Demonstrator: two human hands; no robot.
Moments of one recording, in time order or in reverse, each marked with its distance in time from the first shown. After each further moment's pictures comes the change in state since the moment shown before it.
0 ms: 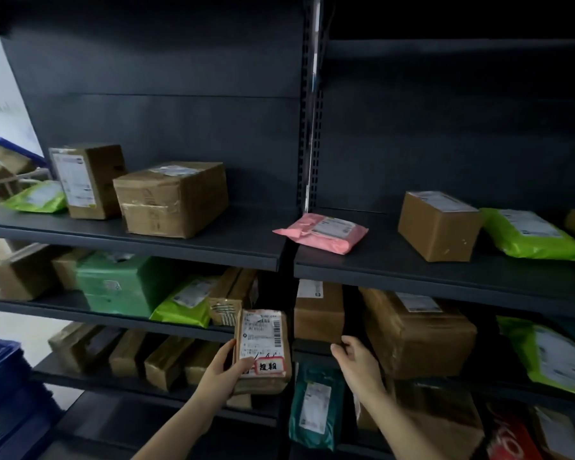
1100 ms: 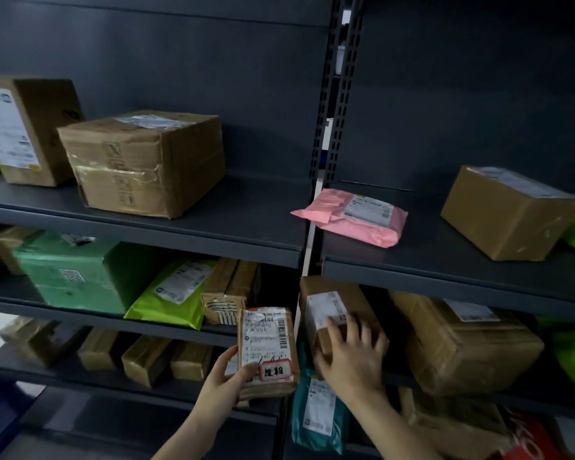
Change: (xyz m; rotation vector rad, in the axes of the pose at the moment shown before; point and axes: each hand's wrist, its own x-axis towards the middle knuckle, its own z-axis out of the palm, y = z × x) left_hand 0.088 -0.040 -0.017 -0.165 -0.004 -0.119; right_hand 0.077 0.005 0.074 -1.098 0.178 -0.198
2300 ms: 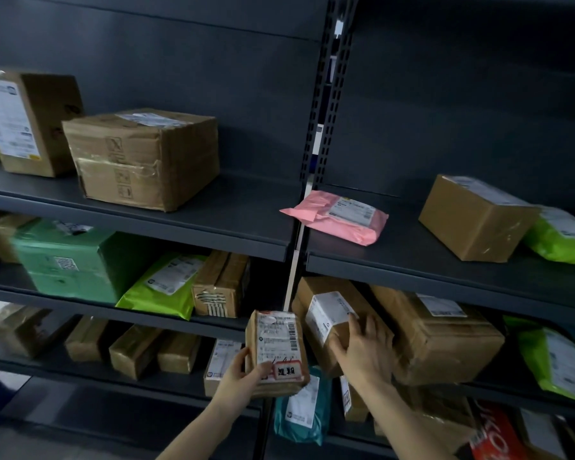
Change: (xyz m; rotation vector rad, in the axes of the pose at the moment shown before) left_hand -0.005 -0.012 0.043 0.069 -0.059 -0.052; right_hand -0.013 0.043 -0.037 0.084 -0.096 0.151
